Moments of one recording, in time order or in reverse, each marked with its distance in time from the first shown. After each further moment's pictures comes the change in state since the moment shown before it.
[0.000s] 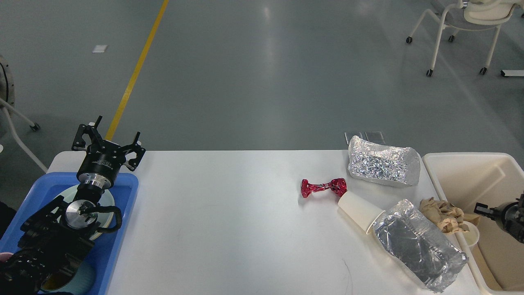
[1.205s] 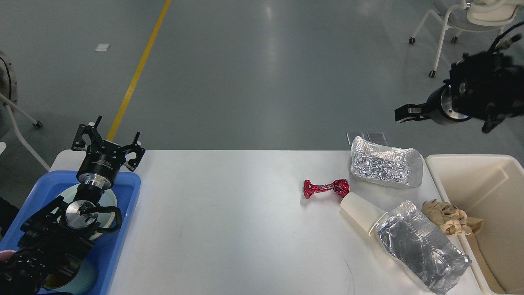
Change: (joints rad) left arm 0.000 0.000 0.000 0.000 0.000 0.001 -0.001; right arm 0.679 0.212 -0.249 0.405 -0.094 0.113 -0.002
